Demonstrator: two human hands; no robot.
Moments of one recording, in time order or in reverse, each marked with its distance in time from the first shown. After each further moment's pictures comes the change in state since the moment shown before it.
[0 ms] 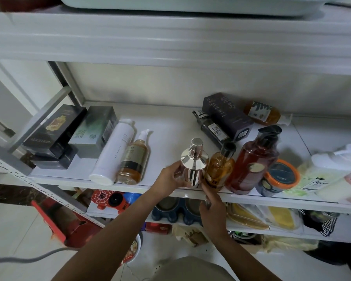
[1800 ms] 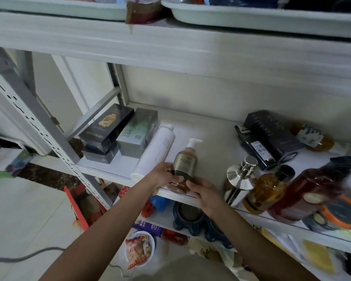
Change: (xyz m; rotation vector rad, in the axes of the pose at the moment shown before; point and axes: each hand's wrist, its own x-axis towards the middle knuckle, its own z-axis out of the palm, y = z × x) left_hand -0.029 -0.012 -0.127 -0.199 0.100 -0.465; right_hand 0.063 -0.069 0.105 0.504 -0.554 0.423
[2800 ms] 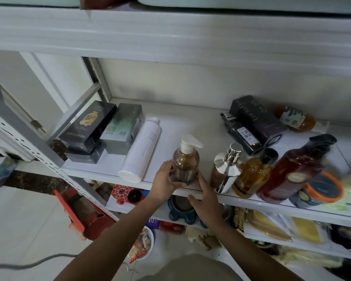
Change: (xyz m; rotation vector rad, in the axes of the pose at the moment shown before) left_hand 0.008 -0.041 0.053 0.245 0.210 0.457; right_hand -0.049 0.031 -0.018 -0.689 0.290 -0.379
